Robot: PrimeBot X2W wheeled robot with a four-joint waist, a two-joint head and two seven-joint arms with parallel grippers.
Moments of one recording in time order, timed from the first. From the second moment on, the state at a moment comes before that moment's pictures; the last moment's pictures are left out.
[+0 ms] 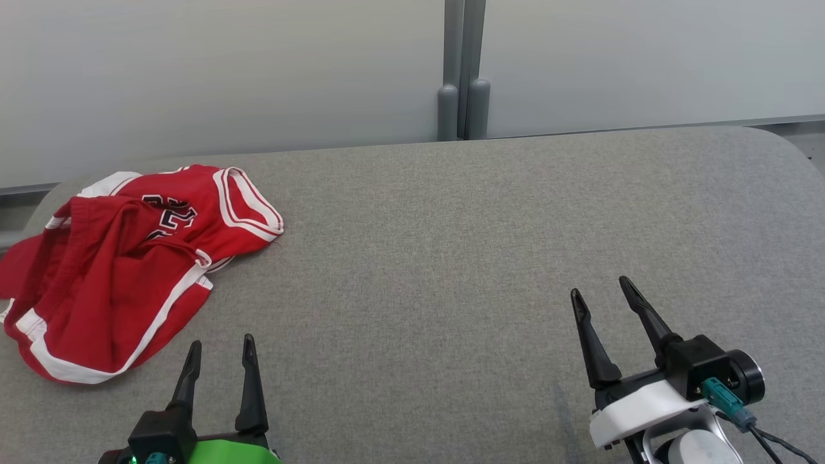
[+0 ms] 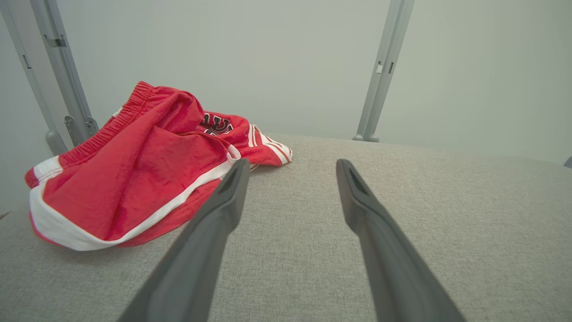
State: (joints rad) left arm 0.08 0.05 -0.09 0.14 -0.22 0.02 -0.26; right arm -0.02 -0.05 0.11 0.13 0.05 0.13 -0.26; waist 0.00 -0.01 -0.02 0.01
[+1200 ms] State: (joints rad) left arm 0.08 0.05 -0.06 0.15 -0.21 0.02 -0.26; right arm -0.03 -0.05 0.10 0.11 0.04 0.13 -0.26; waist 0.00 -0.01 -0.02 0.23
